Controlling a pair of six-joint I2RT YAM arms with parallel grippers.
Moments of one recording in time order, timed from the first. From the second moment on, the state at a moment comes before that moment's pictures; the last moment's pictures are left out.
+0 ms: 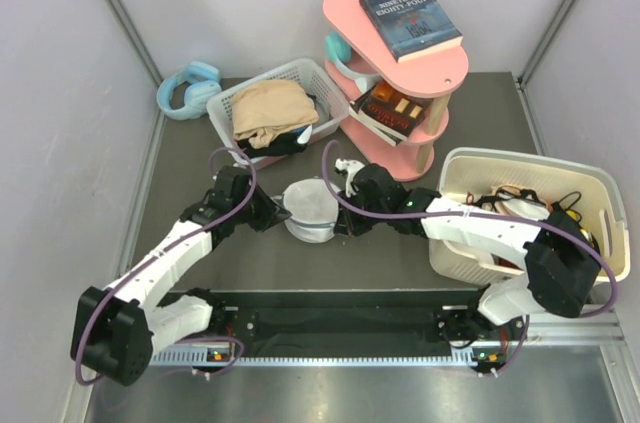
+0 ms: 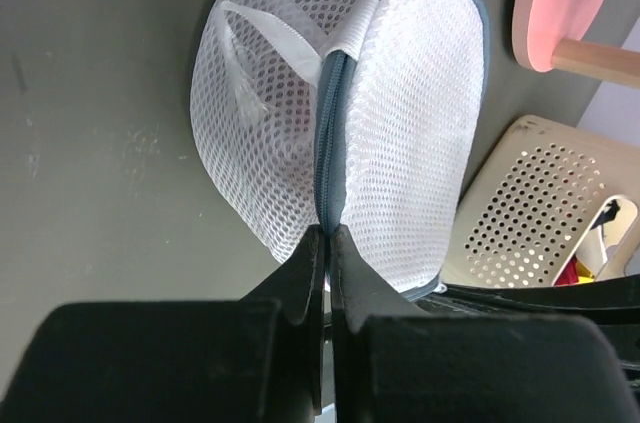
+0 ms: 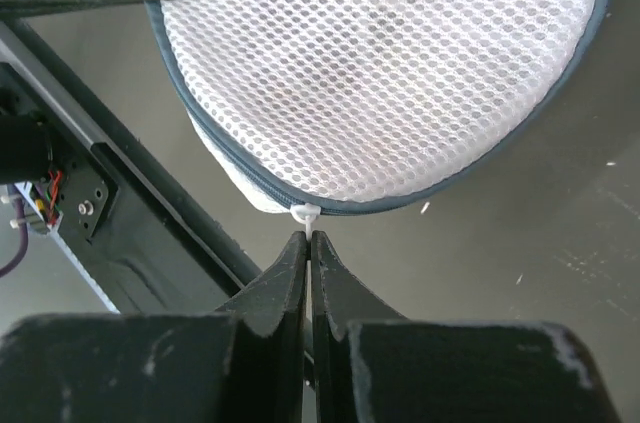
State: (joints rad) left arm -0.37 1.05 0.63 -0.38 0.21 -1.09; right arm 0.90 1.42 0.91 -0.25 -0.18 0.48
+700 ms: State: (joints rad) left arm -0.37 1.09 0.82 -0.49 0.18 -0.96; right arm 0.96 1.47 0.99 -0.25 -0.20 0.47
